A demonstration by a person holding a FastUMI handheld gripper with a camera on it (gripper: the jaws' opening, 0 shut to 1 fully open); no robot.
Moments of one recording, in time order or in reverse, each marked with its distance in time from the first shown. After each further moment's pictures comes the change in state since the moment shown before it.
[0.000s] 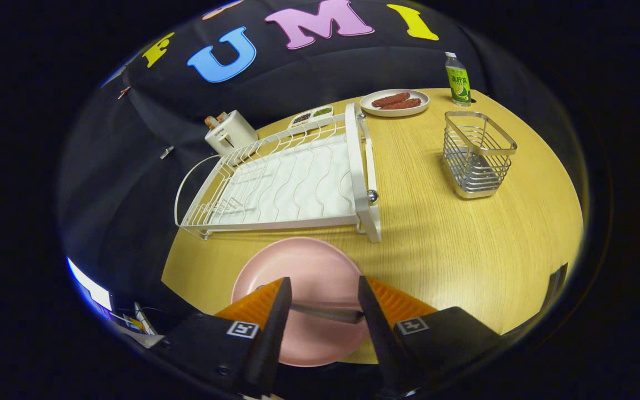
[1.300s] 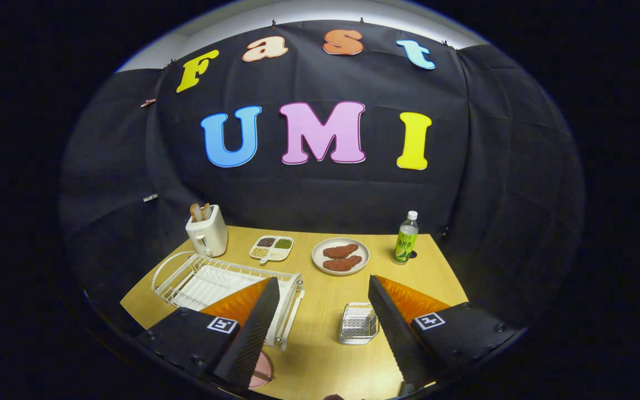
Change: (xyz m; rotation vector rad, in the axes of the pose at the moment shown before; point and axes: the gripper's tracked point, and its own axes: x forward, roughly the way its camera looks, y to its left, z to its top) arm -0.180 -0.047 0.264 -0.305 -0.550 -0.214
